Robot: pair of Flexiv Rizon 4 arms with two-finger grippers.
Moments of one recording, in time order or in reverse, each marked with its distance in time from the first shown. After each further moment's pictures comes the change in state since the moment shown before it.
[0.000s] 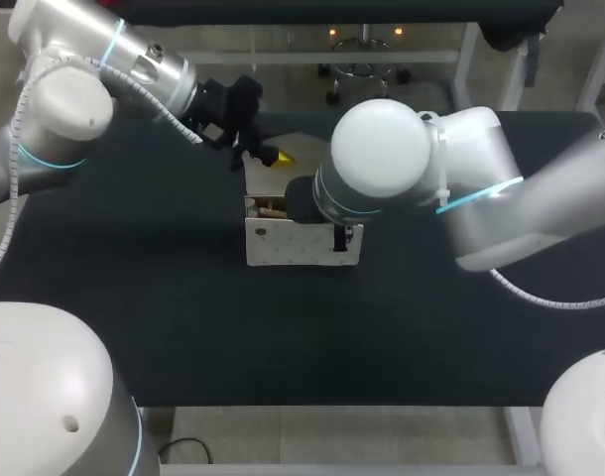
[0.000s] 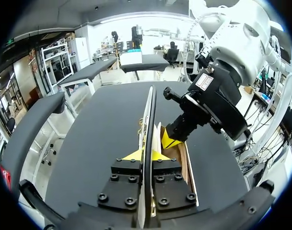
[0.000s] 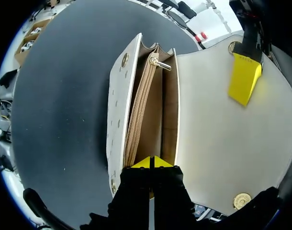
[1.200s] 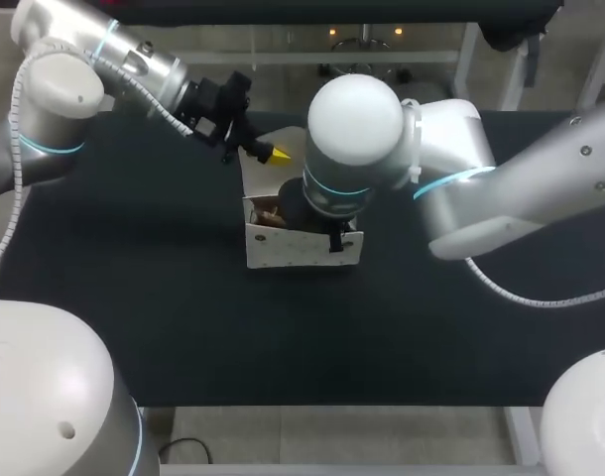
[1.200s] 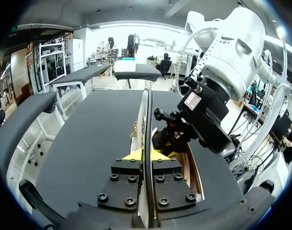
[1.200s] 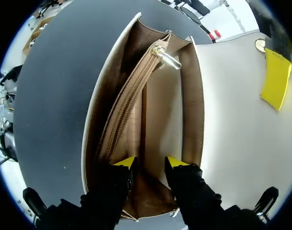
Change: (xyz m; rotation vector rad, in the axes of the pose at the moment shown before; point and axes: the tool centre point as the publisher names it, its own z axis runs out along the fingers) left arm -0.005 0.005 -0.003 0.088 0.114 -0.051; right arm 0.010 0.001 0.023 0.046 0.114 -0.063
